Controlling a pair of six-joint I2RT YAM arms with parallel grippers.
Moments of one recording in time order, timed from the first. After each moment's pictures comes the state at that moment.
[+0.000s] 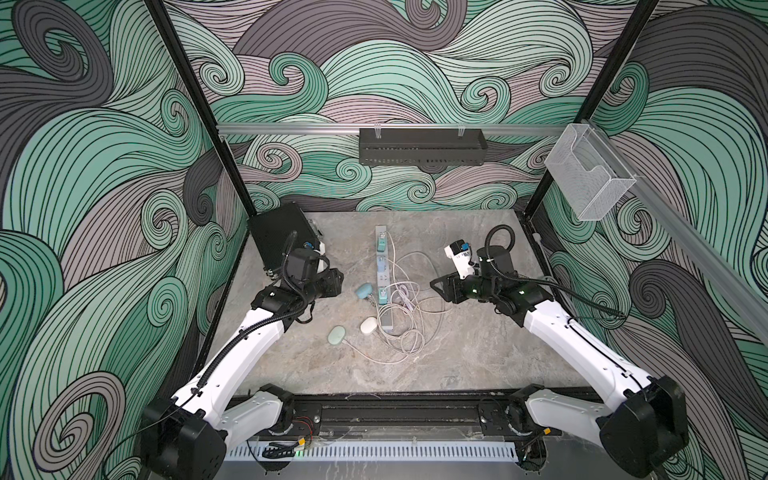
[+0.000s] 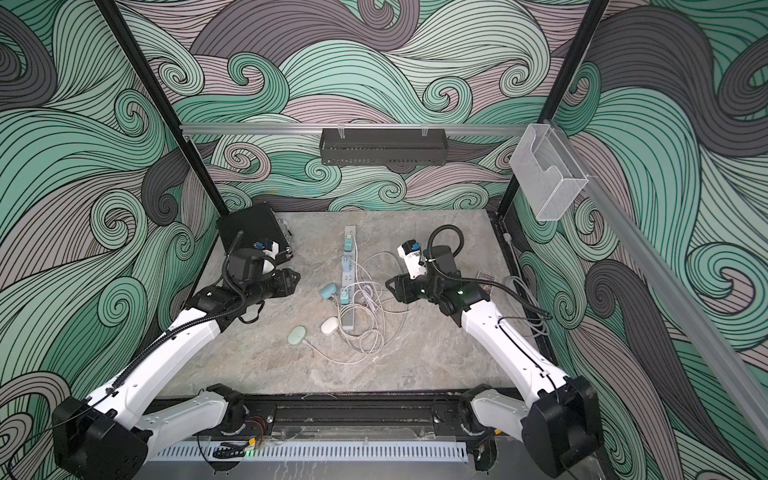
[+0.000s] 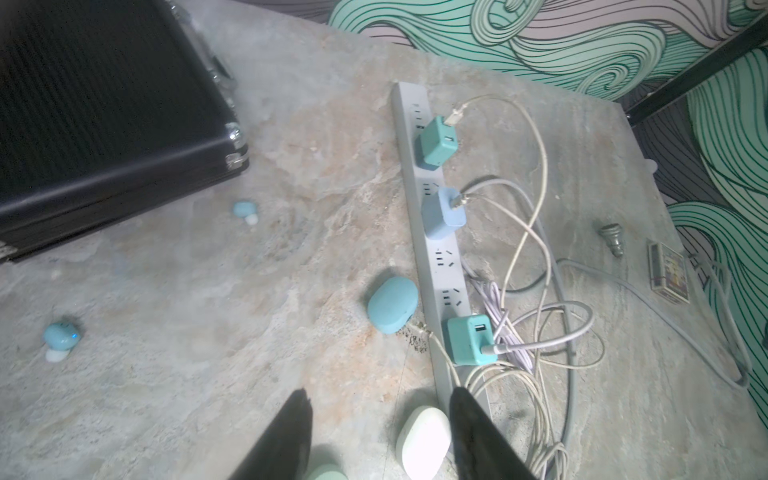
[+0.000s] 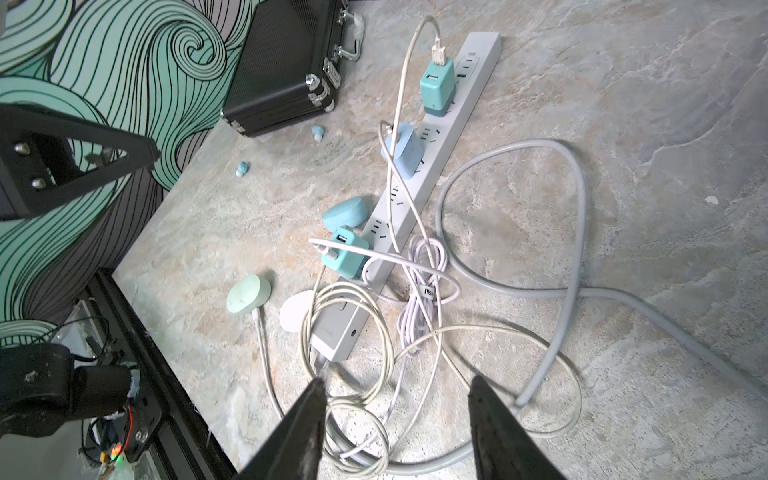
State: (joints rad) left arm -0.33 1.08 0.89 -0.54 0.01 -0.43; right arm 0.42 1.18 0.92 -0.45 -0.38 0.14
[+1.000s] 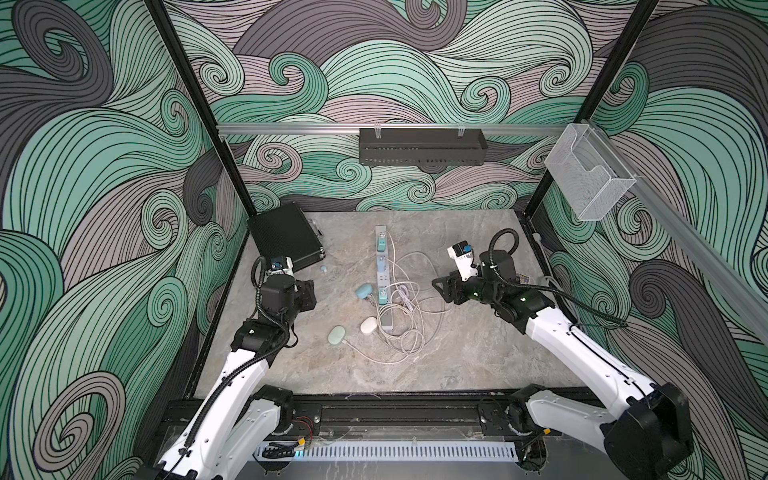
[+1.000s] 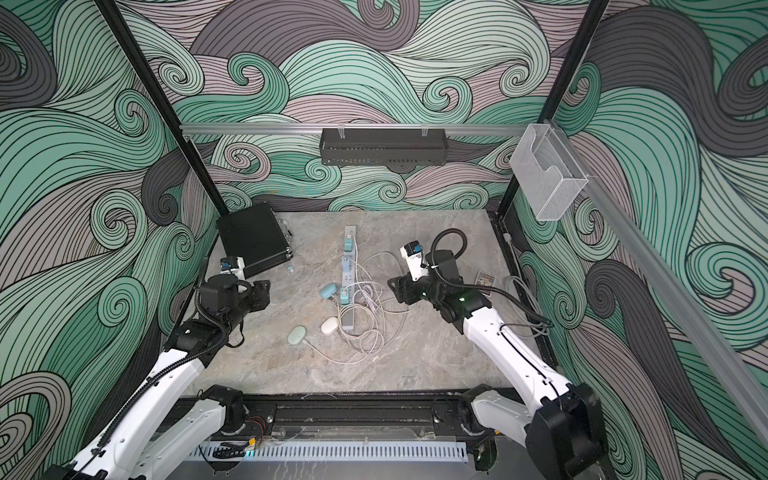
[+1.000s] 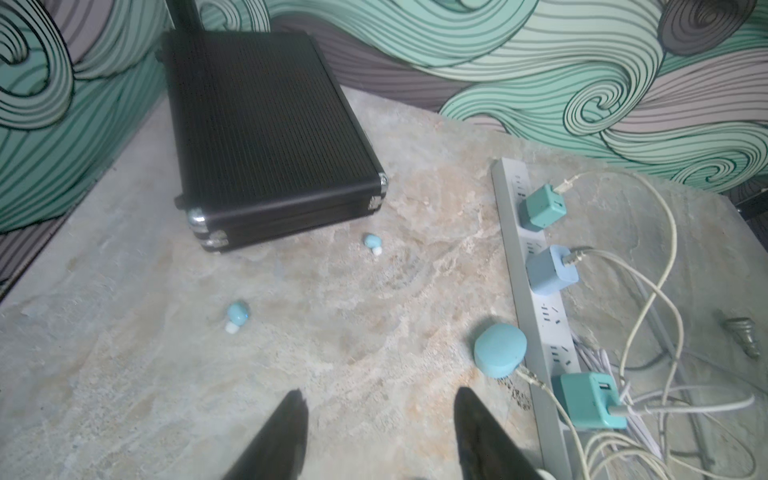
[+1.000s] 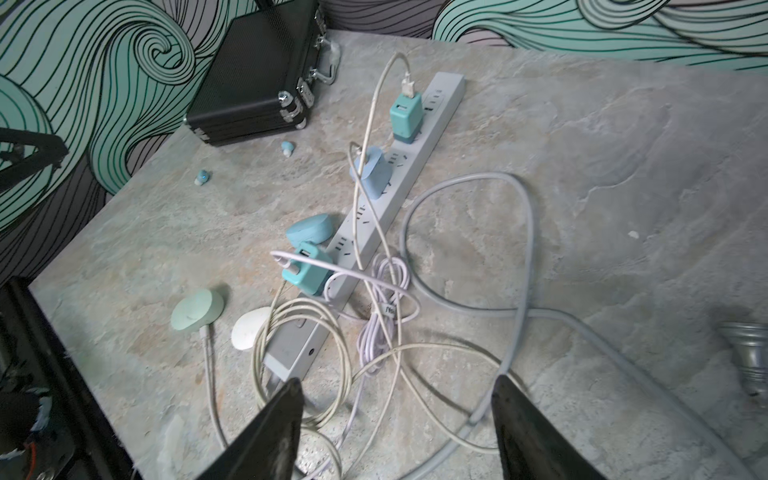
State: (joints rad) left arm -0.20 0.77 0.61 -0.37 -0.20 -0.35; right arm 0.41 1.14 0.85 -0.32 -0.25 0.06
